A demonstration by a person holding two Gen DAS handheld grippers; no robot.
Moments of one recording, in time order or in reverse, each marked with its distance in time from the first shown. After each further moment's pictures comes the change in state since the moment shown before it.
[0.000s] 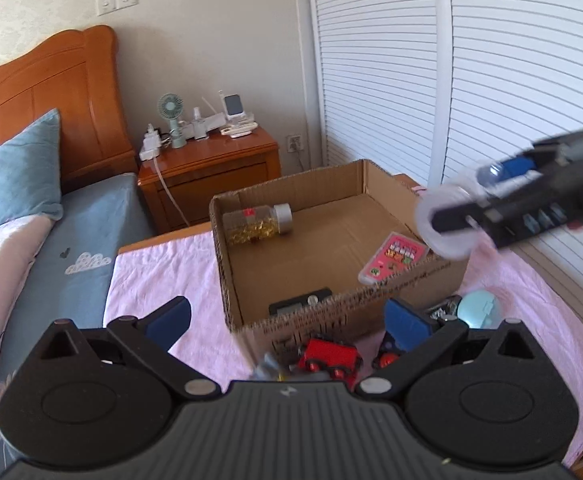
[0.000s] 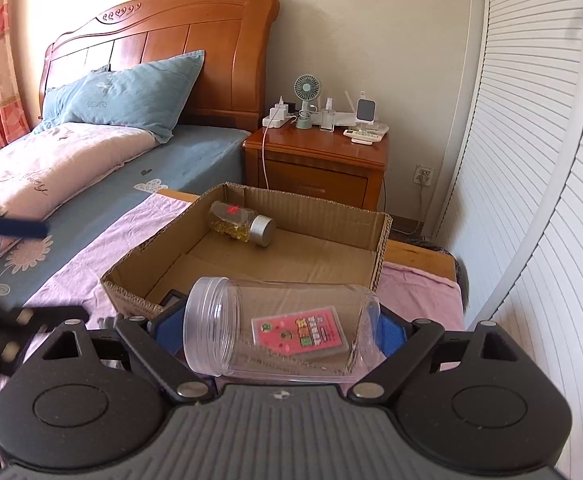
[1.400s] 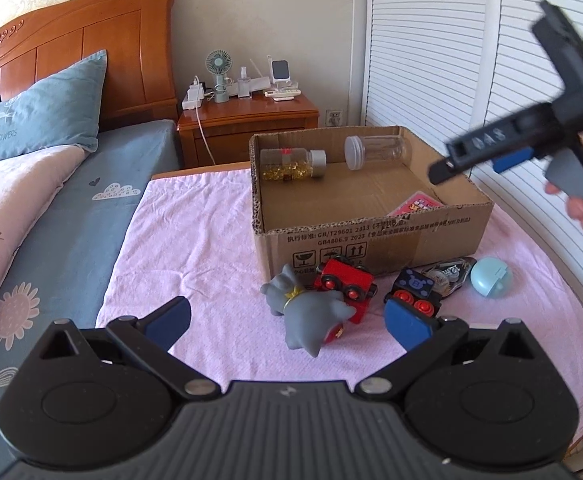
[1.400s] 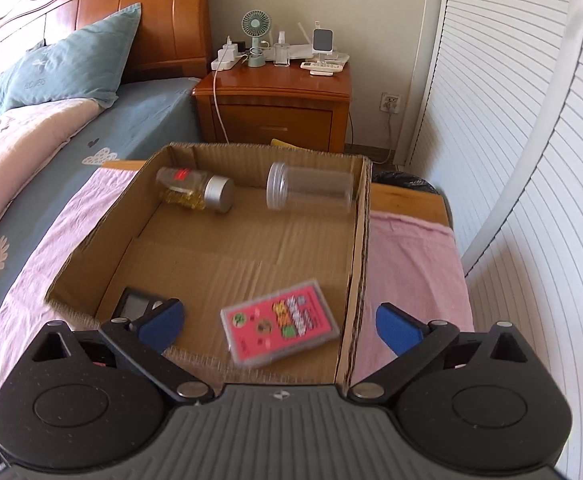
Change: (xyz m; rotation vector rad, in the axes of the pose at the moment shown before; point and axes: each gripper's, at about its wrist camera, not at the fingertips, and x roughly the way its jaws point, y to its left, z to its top) left arm -0.011 0.006 -0.049 -0.160 0.068 0.066; right arm 0.045 -0.007 0.005 0.129 0.201 -0.089
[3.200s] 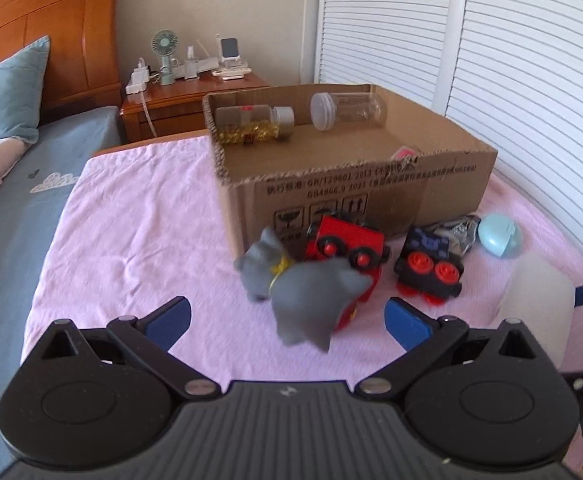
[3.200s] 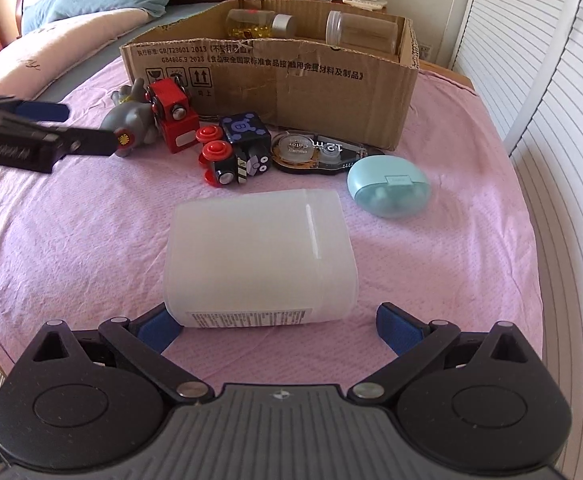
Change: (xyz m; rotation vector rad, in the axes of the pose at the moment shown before) left arm 0.077 0.013 -0.022 0.080 0.020 -0.176; right arm -0.017 0.034 -0.173 -0.109 0.107 0.038
